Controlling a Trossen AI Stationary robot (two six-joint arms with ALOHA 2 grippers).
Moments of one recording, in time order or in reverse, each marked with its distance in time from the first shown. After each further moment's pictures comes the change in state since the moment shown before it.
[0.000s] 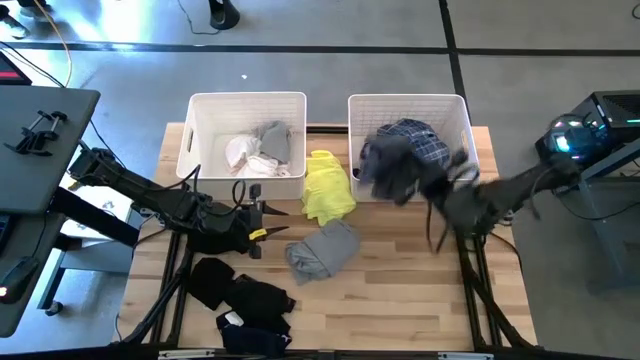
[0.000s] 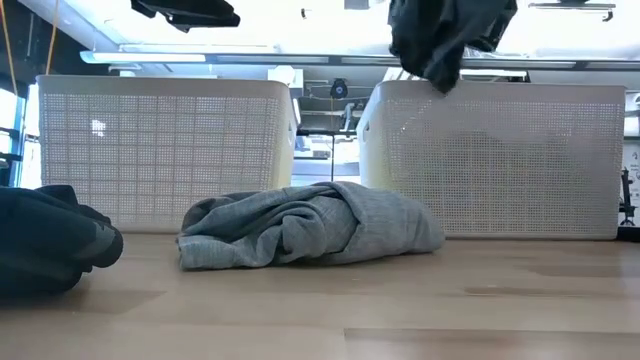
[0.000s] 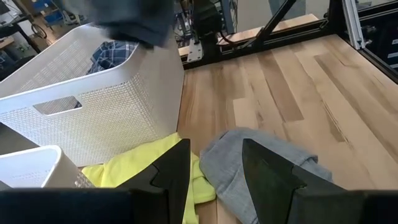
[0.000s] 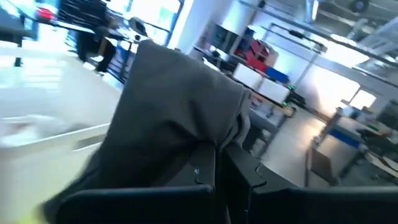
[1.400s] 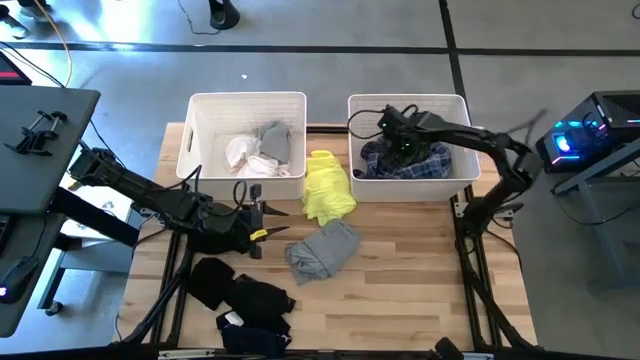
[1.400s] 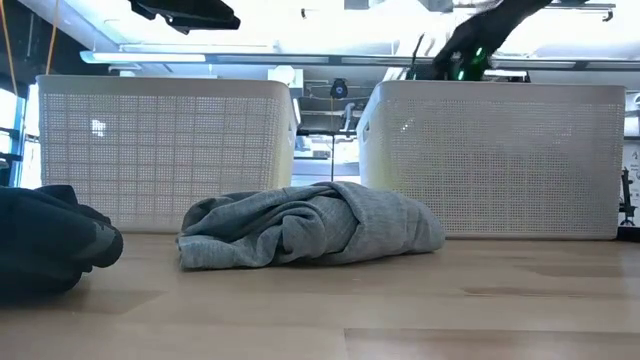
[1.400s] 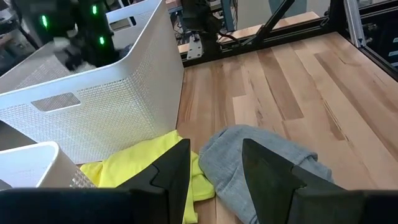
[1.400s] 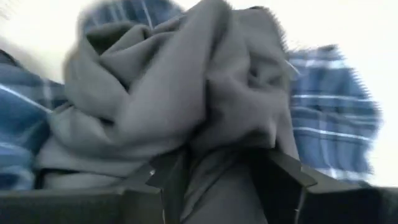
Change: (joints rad) left arm 0.000 0.005 0.000 -0.003 0.000 -0.009; right arm -1.090 0.485 0.019 -0.647 -1.180 0.297
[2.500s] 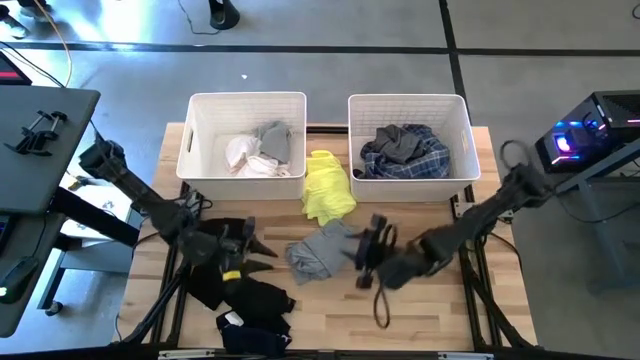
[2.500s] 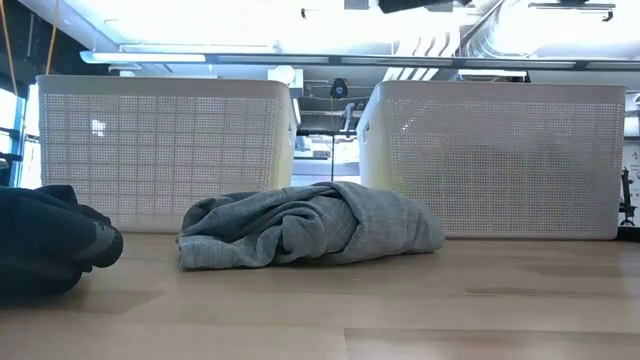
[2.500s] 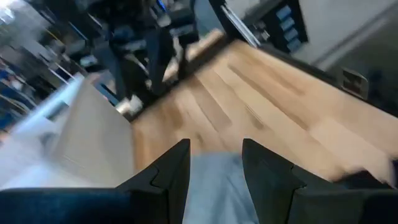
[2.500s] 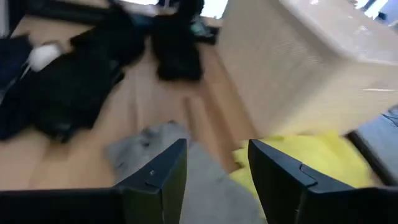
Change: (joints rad) left arm -0.302 0.019 0.001 0.030 -0.011 0.290; right arm 1.223 -0.010 0.005 0.631 0.520 0.128
